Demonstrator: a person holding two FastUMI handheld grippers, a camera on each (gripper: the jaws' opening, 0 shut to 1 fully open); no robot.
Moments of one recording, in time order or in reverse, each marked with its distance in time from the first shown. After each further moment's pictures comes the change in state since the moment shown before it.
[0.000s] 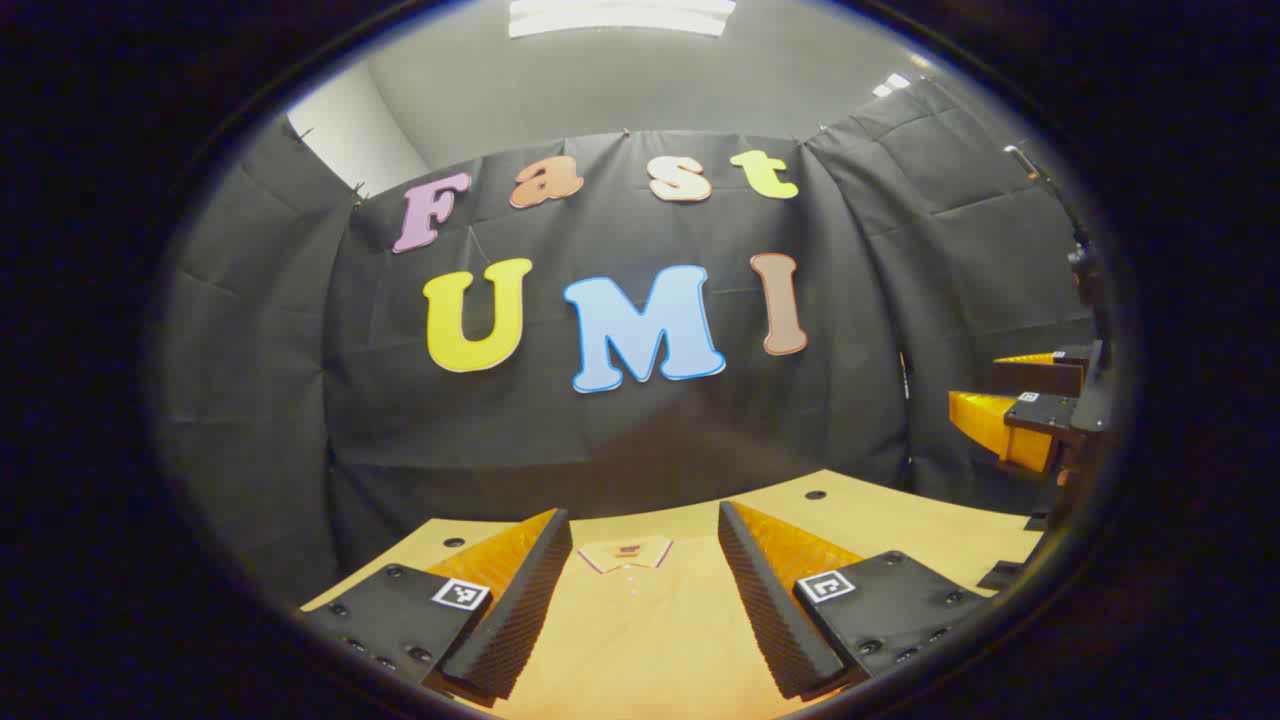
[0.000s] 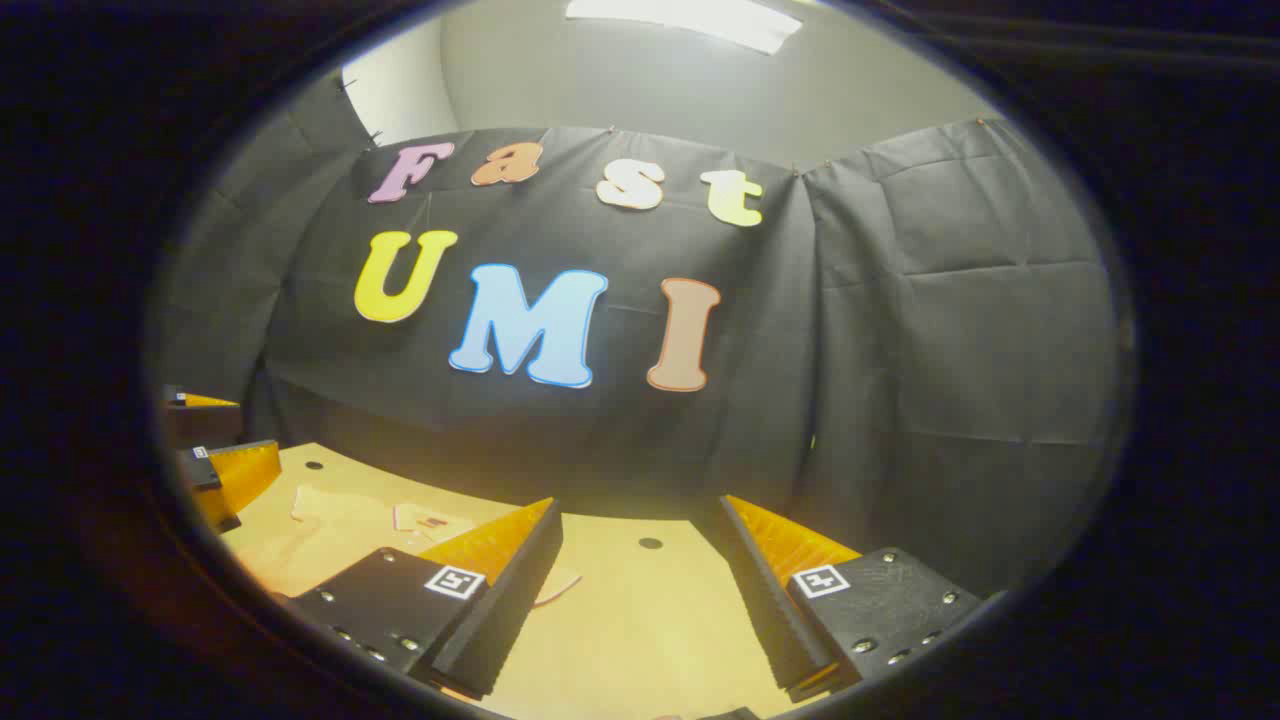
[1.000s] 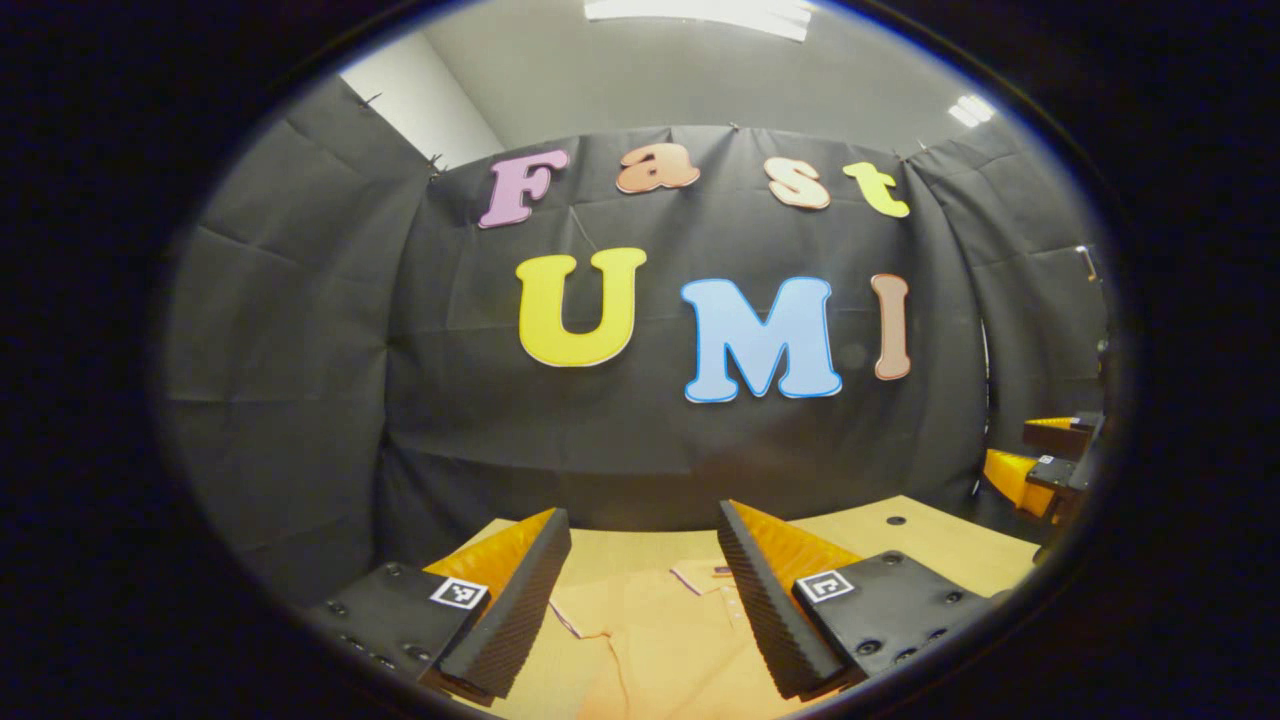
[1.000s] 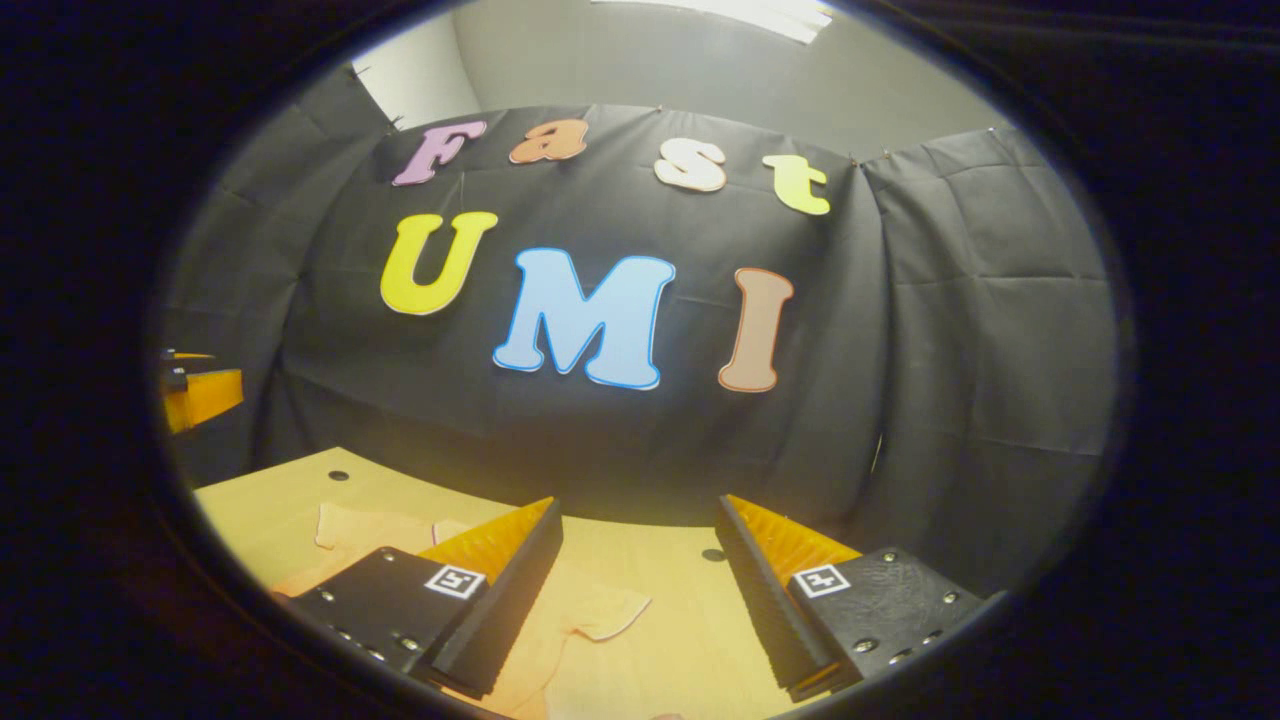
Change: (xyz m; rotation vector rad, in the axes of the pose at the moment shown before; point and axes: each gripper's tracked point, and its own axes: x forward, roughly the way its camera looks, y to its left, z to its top) left arm 0.058 0.150 0.031 -0.098 -0.011 0.144; right arm 0.076 0.074 0.004 -0.017 0.071 0.055
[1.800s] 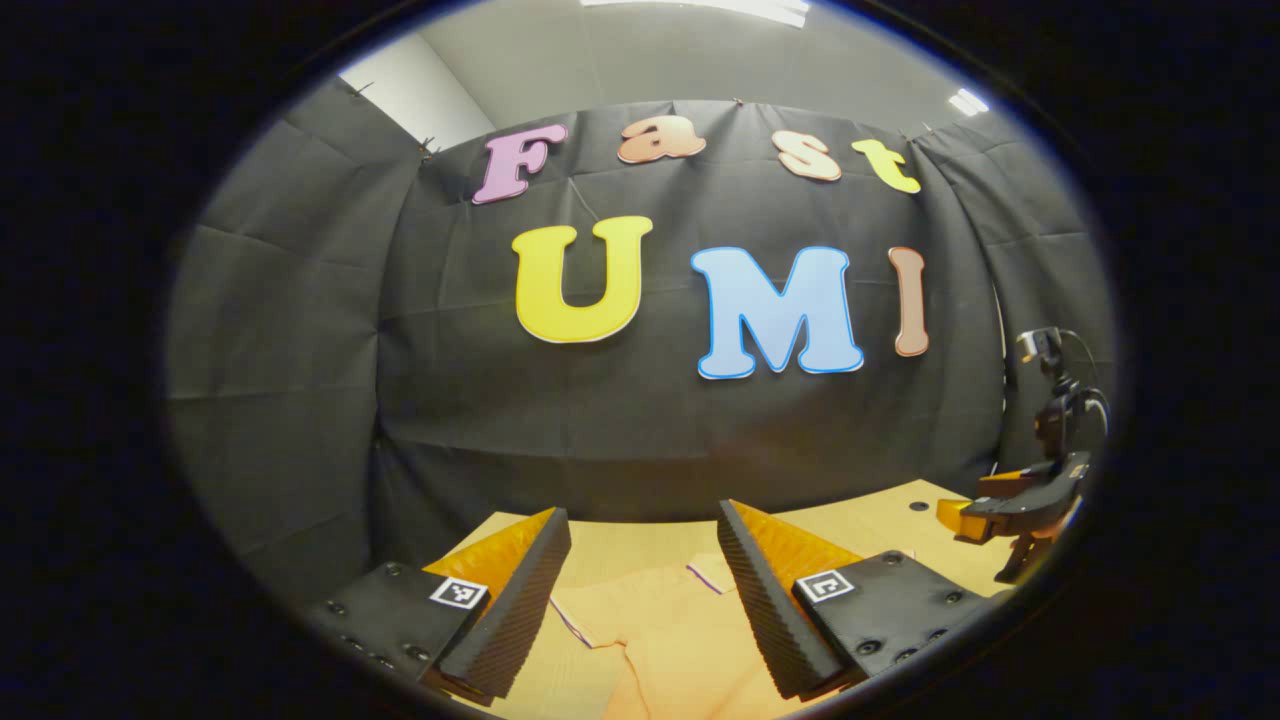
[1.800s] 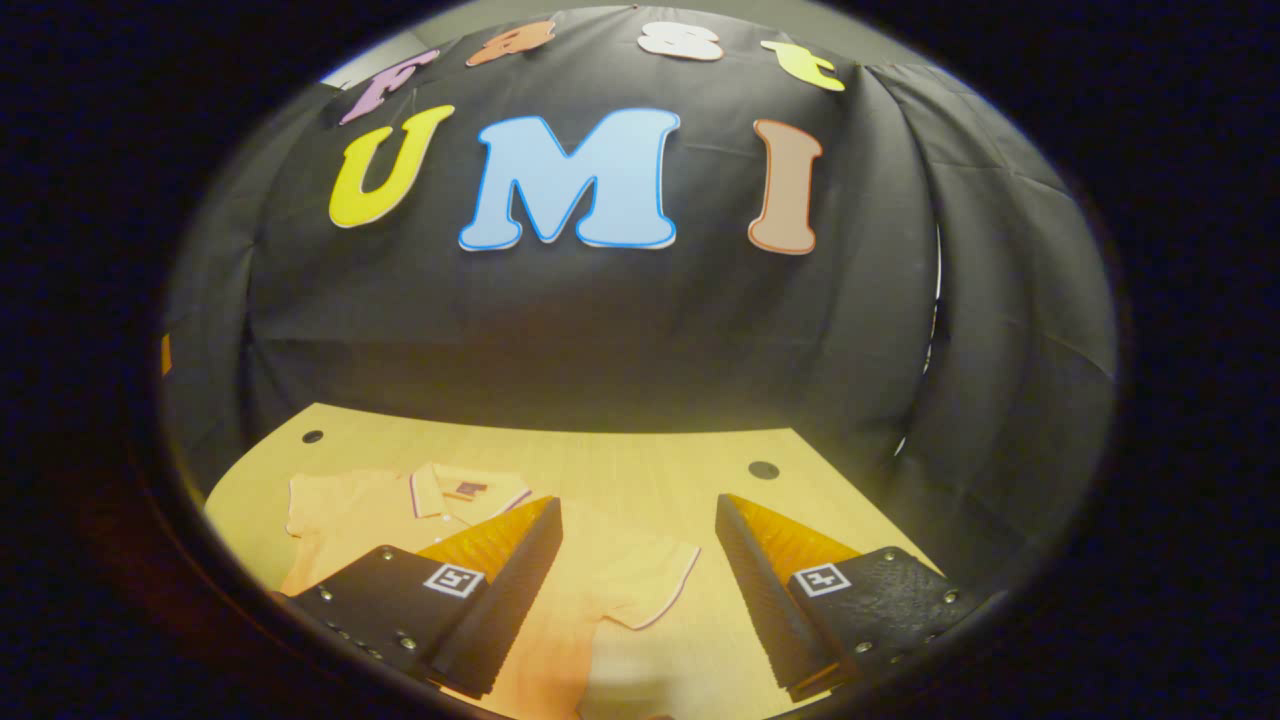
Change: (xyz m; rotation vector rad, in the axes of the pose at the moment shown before) left arm 0.058 0.017 -0.039 0.006 0.059 0.016; right arm 0.120 0.036 -0.126 0.104 0.366 0.033
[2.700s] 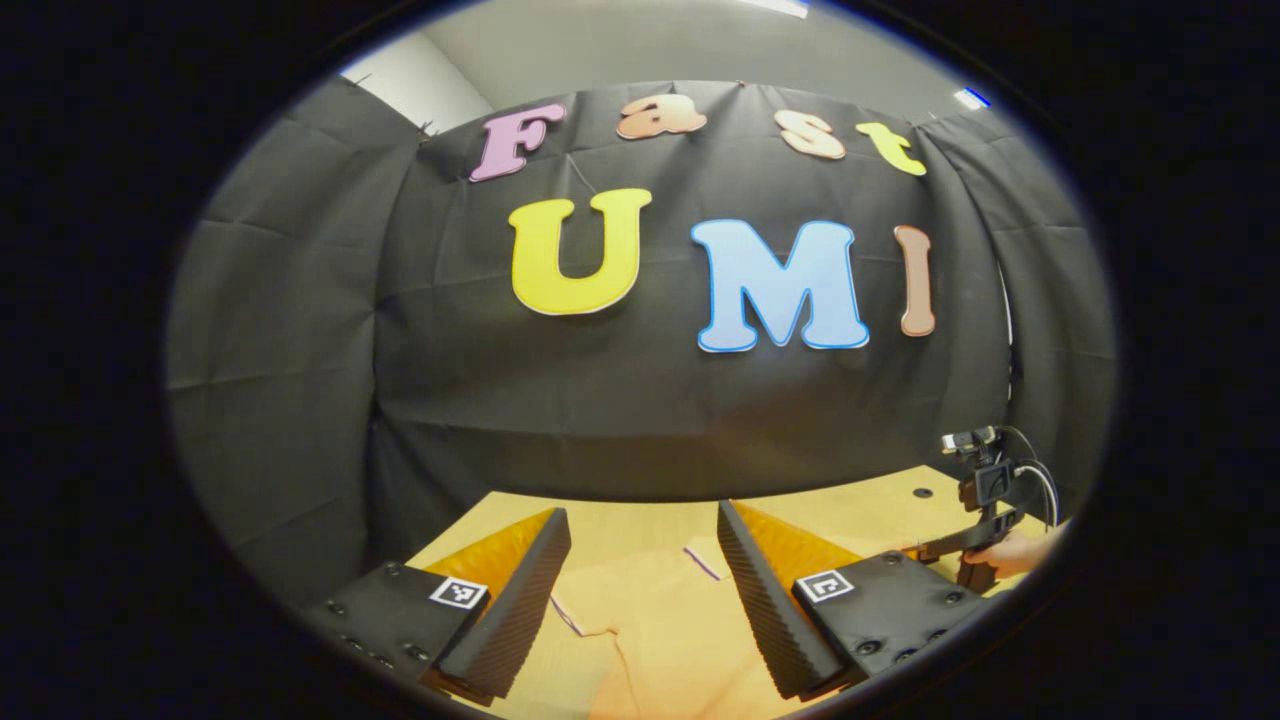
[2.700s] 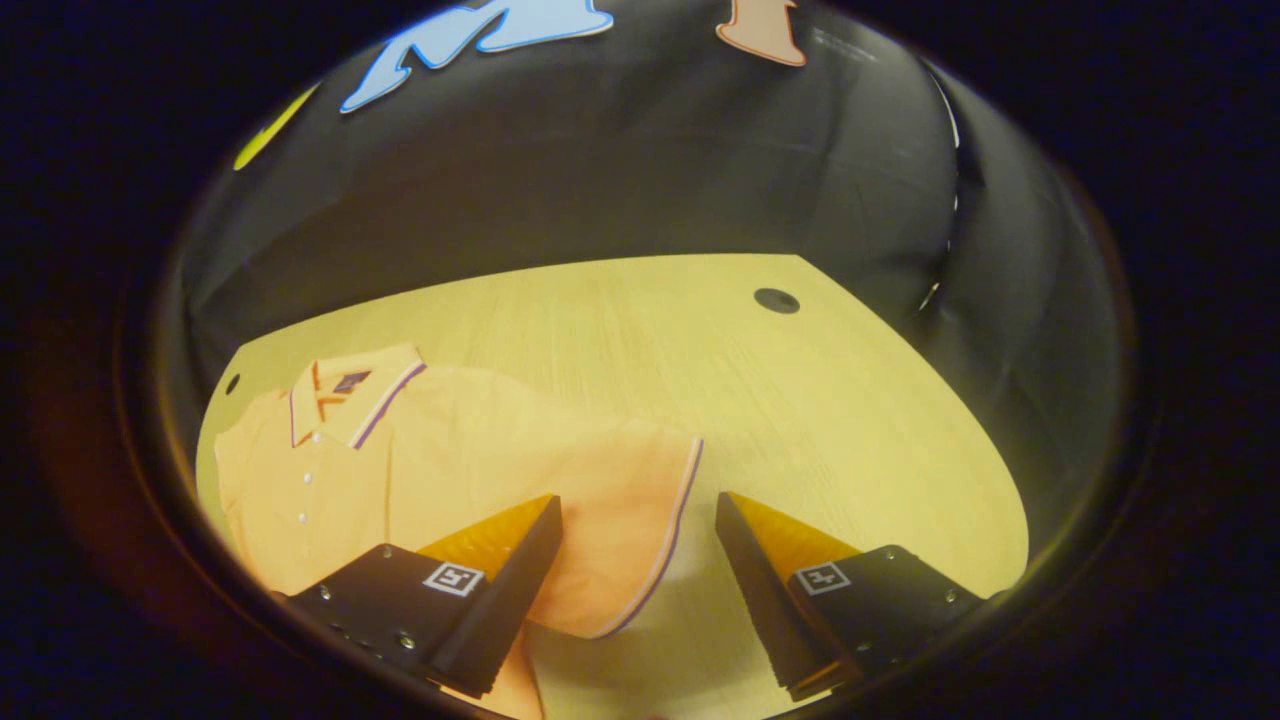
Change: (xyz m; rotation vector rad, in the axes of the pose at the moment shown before) left arm 0.010 -0.005 -0.028 -0.005 0.069 0.020; right arm 0.108 -0.027 -0.127 0.112 0.421 -0.061
